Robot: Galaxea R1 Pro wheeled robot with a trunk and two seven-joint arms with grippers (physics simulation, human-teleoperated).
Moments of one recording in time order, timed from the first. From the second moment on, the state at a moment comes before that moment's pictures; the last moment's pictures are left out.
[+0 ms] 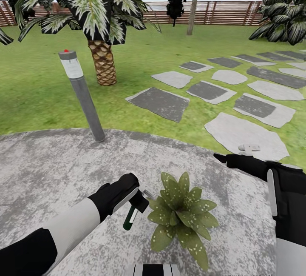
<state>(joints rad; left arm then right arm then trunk) -0.93 -0.03 -0.94 -0.72 0.45 1.05 -0.16 -0.58 -0.13 -0.34 -1.61 0.15 0.95 0.68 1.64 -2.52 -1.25</state>
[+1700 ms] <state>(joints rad) -0.43 0.11 -0.26 -1.43 0.43 0.90 0.01 -0.55 -0.12 -0.33 -1.61 0.15 0.95 0.76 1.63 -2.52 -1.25</state>
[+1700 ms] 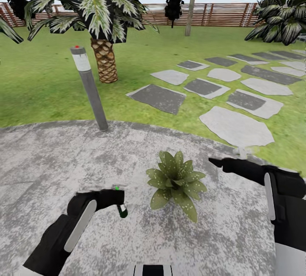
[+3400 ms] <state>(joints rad) -0.13 0.10 -0.15 -1.53 0.44 0.58 0.12 -0.55 -0.13 -0.33 -1.61 0.16 0.88 1.06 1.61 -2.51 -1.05</state>
